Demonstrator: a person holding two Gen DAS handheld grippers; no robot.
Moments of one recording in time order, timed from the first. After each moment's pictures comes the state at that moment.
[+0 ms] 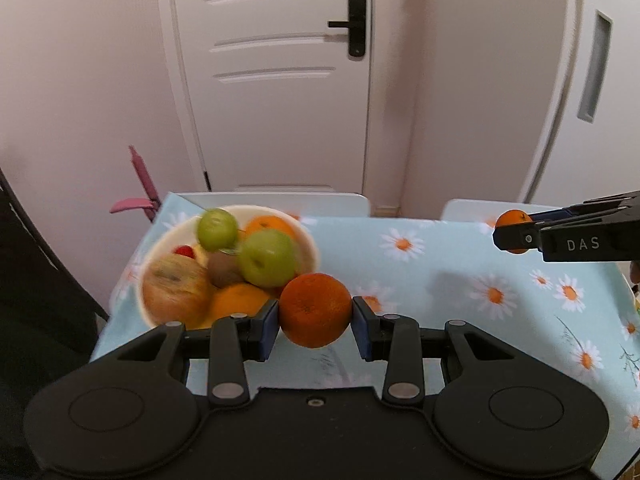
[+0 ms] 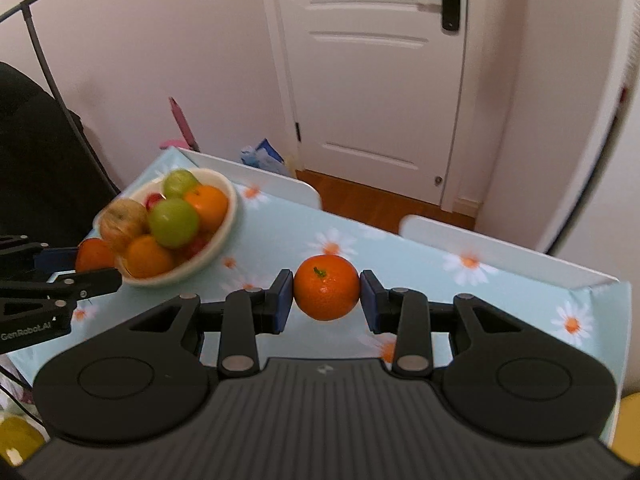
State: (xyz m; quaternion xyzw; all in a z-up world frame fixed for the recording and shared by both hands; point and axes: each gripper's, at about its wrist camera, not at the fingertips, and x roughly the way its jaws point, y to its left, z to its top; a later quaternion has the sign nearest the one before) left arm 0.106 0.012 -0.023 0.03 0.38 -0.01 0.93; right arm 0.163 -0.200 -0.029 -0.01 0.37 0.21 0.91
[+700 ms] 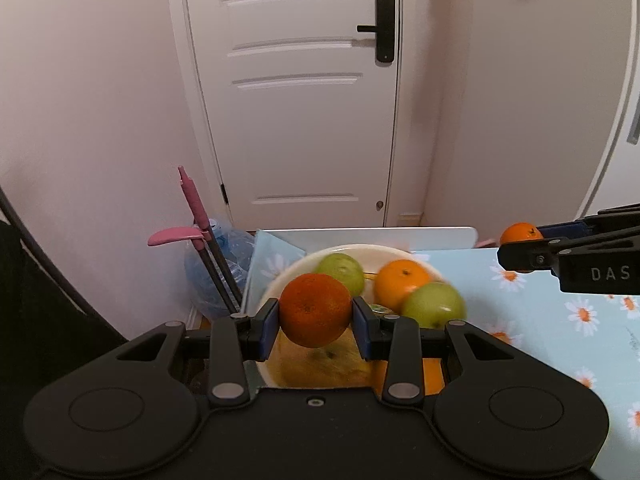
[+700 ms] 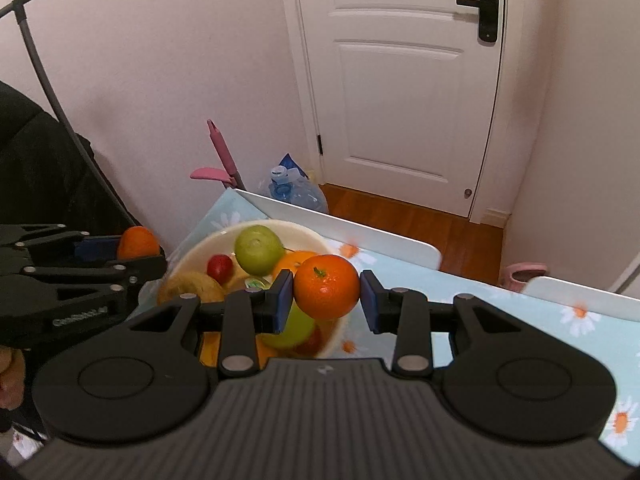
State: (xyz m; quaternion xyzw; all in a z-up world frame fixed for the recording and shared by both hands) left arm 0.175 0.143 -0.021 0.05 0.38 -0.03 0.92; right arm 0.202 -0.048 -0.011 0.01 0.37 0.20 0.91
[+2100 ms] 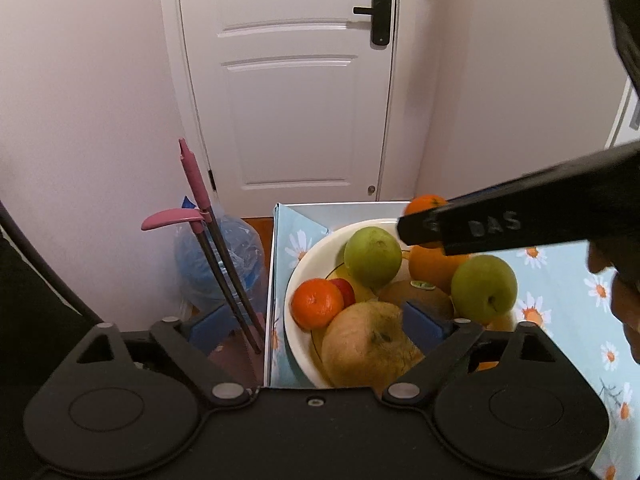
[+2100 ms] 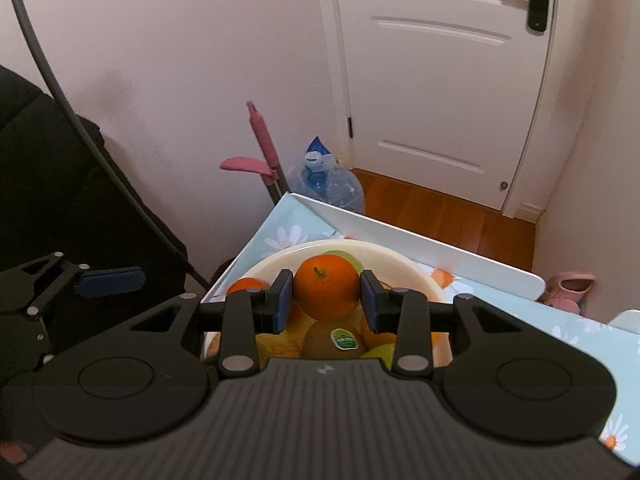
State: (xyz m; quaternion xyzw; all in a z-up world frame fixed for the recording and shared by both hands) left arm 0.185 0.184 -0.046 0.05 0.39 -0.06 0.92; right arm 0.248 0.050 -0.028 -0.01 0.40 0.23 0.89
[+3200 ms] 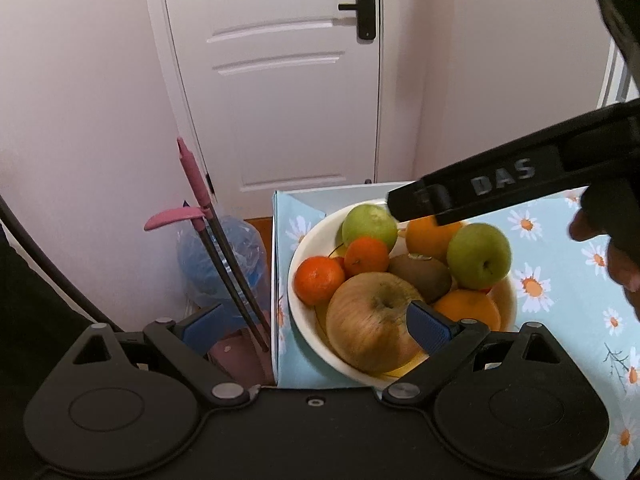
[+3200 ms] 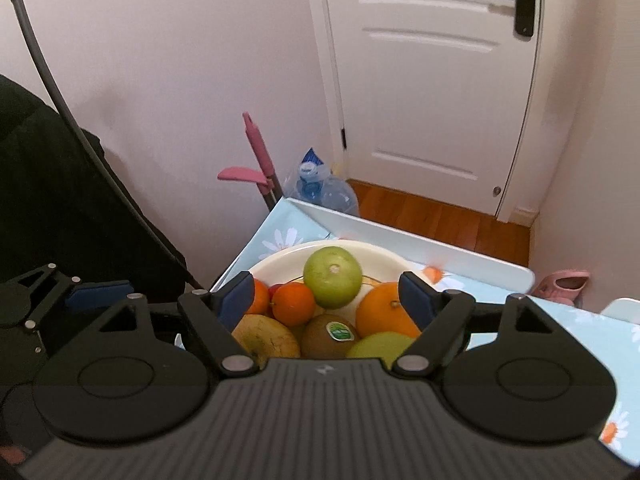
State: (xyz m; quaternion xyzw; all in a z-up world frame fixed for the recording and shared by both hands) left arm 0.166 0.185 -0.048 0.07 0.39 -0.07 0.92; right arm 0.229 0.032 -0.022 0.01 0.38 0.22 0.90
